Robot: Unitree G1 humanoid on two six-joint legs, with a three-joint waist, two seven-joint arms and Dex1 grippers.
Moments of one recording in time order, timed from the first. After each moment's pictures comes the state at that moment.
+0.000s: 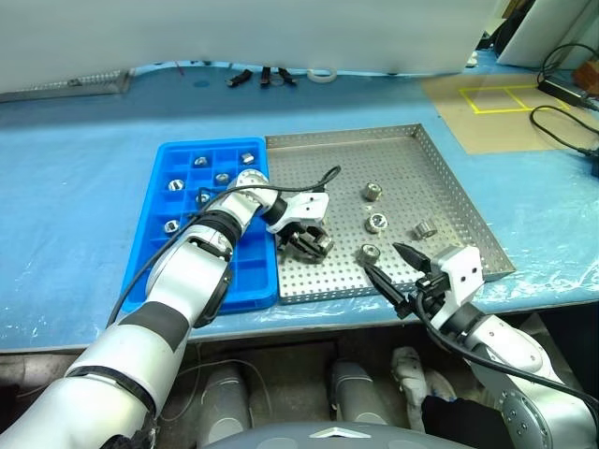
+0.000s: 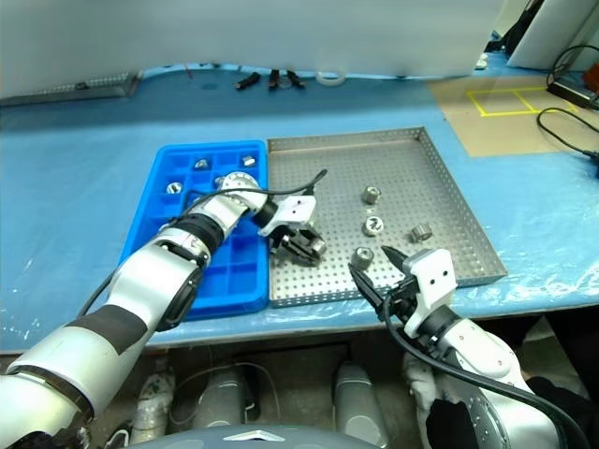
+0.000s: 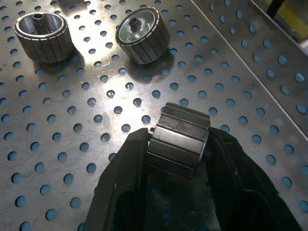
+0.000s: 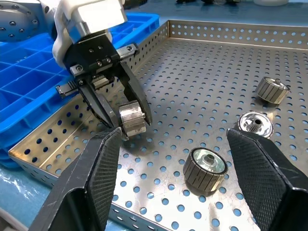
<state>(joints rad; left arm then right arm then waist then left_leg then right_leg) -1.20 0.11 -0.24 1.32 0.23 -0.38 -1.44 0.28 -0.43 -0.10 -0.76 0.42 0.52 0.42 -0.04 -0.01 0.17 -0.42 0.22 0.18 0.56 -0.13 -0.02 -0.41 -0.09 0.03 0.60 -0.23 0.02</state>
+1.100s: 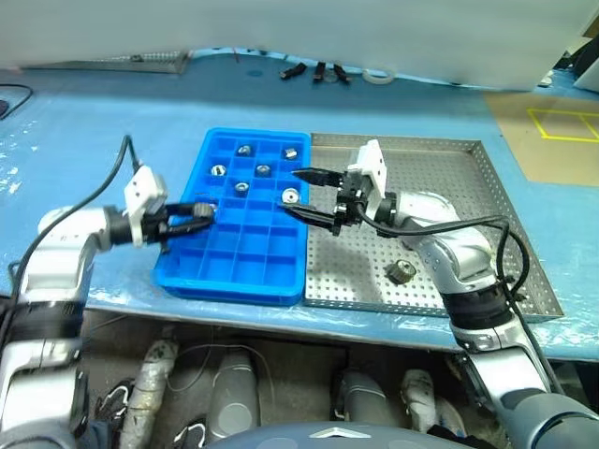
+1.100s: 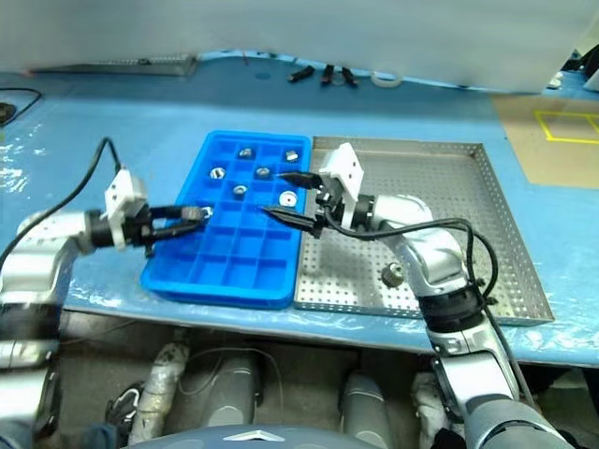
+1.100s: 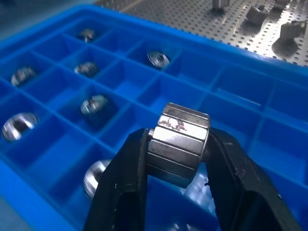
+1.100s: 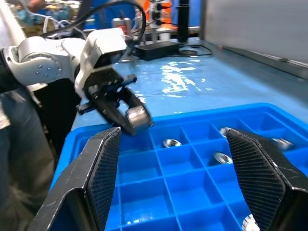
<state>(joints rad) -0.32 0.70 0.19 0.06 -0.29 0.34 -1.25 -0.62 -0.39 0.17 -0.12 0.46 0.45 0.92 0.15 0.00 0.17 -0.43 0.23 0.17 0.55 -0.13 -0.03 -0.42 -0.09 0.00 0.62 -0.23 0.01</state>
